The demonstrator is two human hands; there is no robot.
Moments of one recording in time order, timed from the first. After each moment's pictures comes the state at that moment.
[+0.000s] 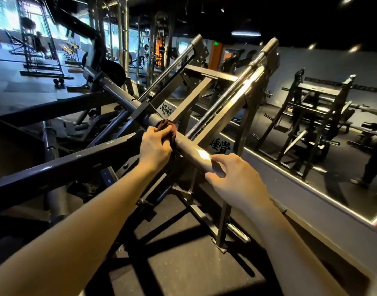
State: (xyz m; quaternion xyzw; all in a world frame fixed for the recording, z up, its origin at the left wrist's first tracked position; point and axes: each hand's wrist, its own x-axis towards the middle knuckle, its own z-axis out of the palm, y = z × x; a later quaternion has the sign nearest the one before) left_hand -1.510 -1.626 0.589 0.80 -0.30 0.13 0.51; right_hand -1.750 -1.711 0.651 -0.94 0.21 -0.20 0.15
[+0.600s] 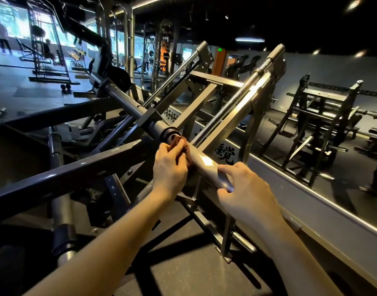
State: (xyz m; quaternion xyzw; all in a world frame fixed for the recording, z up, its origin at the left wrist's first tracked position) left_hand -1.556 -1.631 0.574 0.76 -0.30 0.12 0.56; right_hand -1.746 -1.713 0.645 -0.95 0.21 -0.20 0.12
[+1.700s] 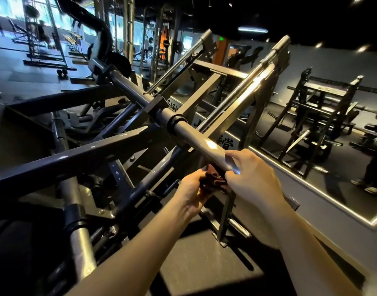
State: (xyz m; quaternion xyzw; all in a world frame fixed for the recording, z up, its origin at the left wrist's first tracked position) left_hand -1.650 -1.610 0.573 0.45 -0.04 -0.41 0.79; right_hand -1.748 -1.704 0.647 -0.95 0.23 -0.20 0.10
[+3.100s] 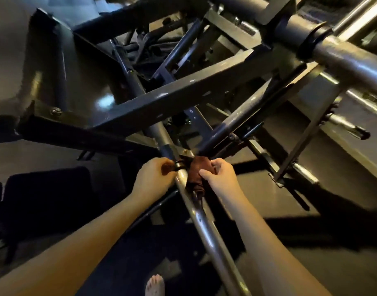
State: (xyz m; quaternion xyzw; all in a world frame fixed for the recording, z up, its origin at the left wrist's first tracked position) left_hand -1.489 -1.295 0.396 0.89 -0.16 -0.13 0.40; right_hand -1.568 -1.481 0.395 -0.79 0.32 -0.03 0.52
